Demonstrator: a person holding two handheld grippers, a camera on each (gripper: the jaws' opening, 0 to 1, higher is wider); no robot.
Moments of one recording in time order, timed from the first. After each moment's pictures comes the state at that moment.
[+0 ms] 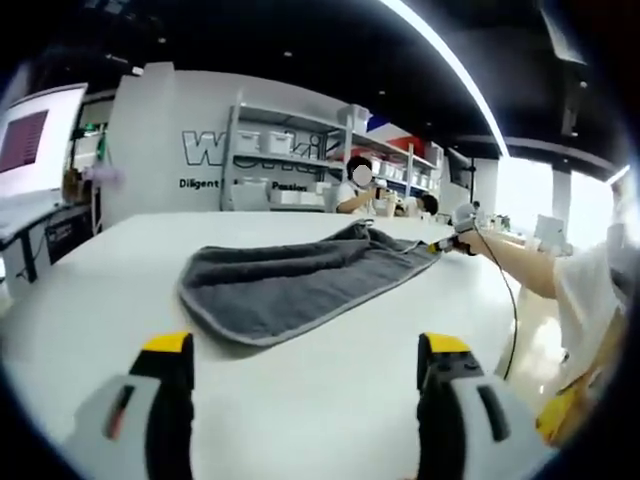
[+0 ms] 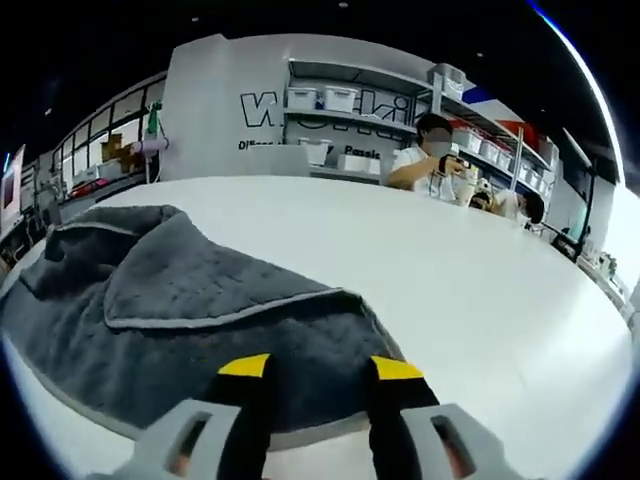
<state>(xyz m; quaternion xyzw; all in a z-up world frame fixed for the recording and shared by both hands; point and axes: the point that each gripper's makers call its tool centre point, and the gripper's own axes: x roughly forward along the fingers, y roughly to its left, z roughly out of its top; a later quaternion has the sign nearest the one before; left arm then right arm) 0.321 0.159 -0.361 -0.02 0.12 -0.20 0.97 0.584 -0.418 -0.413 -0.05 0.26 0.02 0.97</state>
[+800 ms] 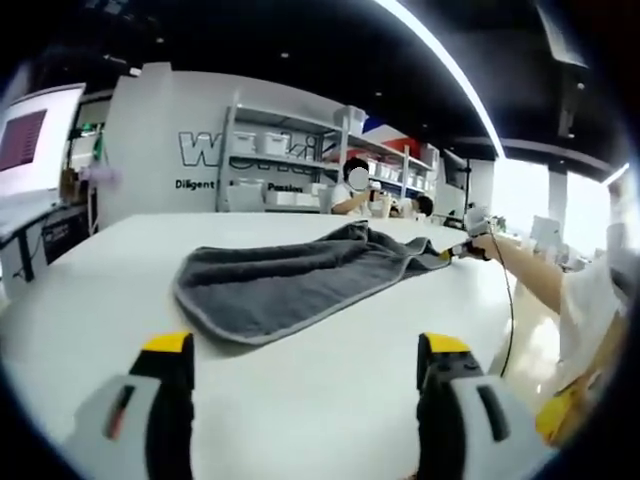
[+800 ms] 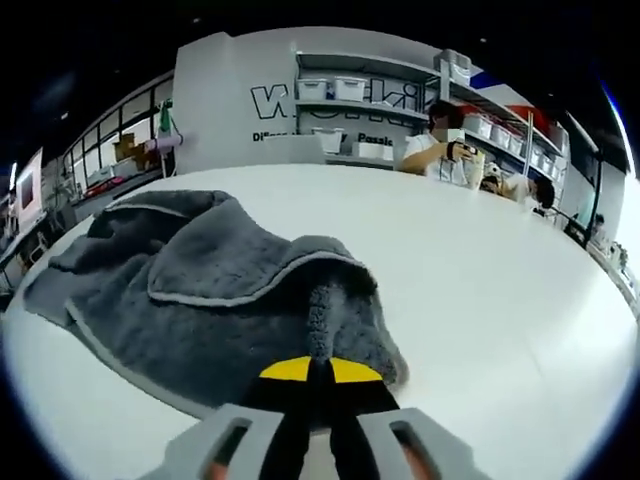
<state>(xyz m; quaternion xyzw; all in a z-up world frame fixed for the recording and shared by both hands) 0.316 0.155 -0.361 -0.02 0.12 -0.21 0.97 0.495 -0.395 -0.414 -0.04 0.29 0.06 0.95</state>
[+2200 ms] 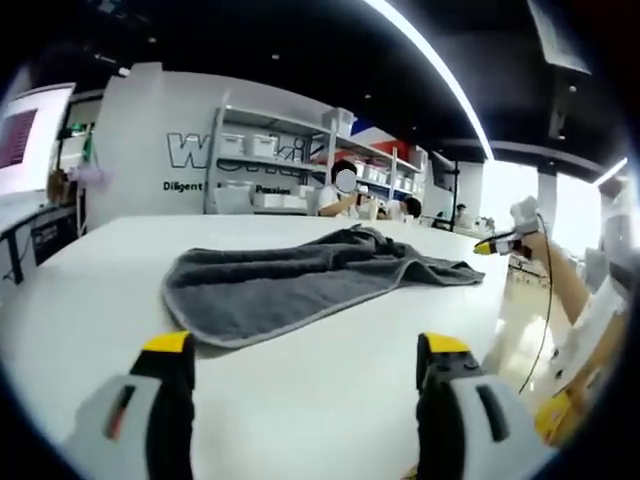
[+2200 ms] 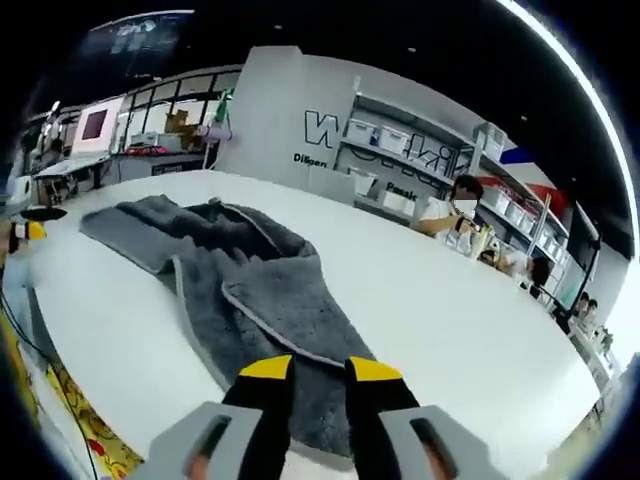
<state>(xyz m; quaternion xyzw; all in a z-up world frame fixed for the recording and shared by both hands) 0.314 0.141 -0.359 -0.02 0.11 -0.24 0.96 0.357 -0.349 -0.323 -0.17 0.19 0.10 0.96</state>
